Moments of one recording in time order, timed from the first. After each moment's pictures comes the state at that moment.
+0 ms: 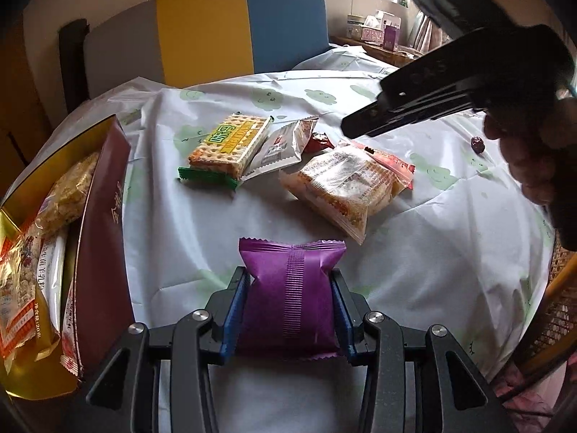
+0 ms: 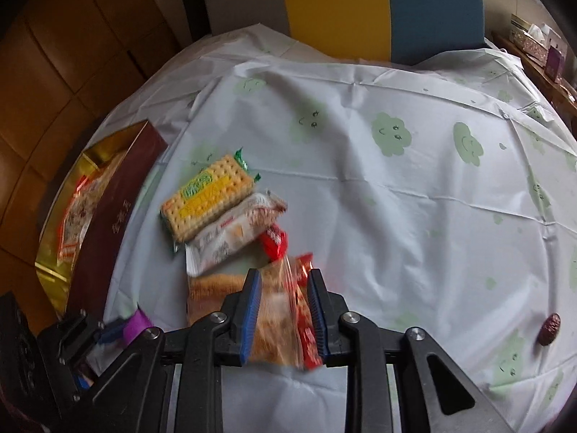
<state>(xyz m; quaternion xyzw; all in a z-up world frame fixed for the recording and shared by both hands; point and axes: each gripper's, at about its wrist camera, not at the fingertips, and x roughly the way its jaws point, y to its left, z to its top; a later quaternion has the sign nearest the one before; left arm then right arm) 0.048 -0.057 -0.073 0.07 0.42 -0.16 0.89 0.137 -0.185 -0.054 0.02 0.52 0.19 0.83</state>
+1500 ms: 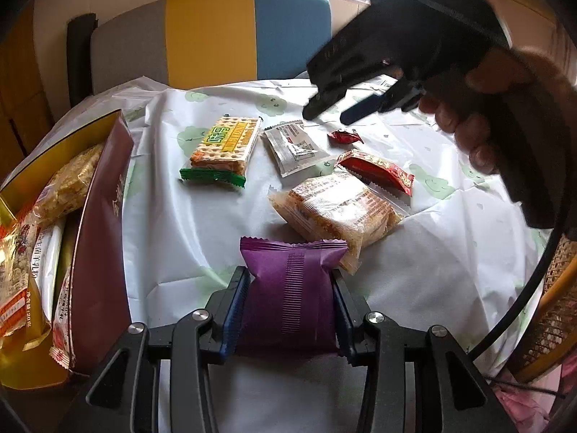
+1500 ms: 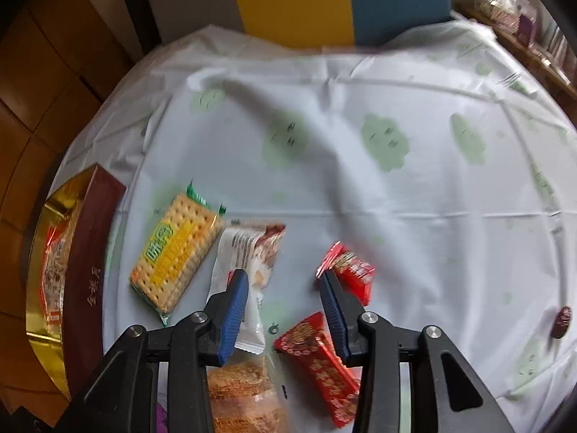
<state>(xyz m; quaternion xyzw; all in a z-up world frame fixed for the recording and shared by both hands) 0.047 -0.051 -0.076 0.05 0.41 -0.16 0.90 0.180 -0.162 -0.061 0.06 0.54 0.11 0.84</state>
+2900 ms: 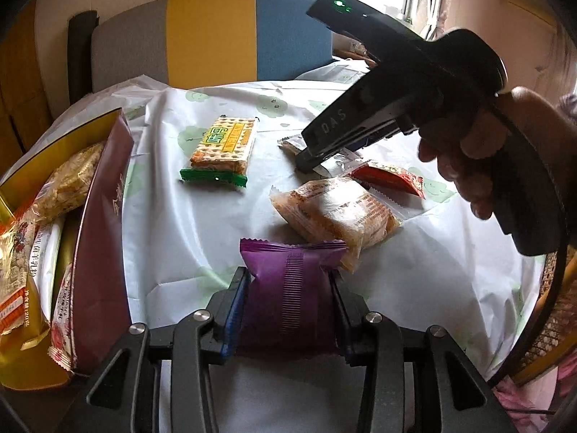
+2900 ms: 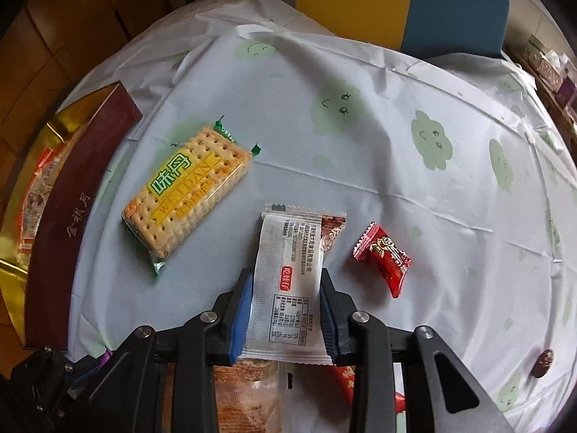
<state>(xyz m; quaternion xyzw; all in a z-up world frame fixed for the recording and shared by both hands) 0.046 -0.052 -0.073 0.03 0.42 -0.16 0.90 0.169 -0.136 -0.086 -0.06 0.56 0.16 0.81</state>
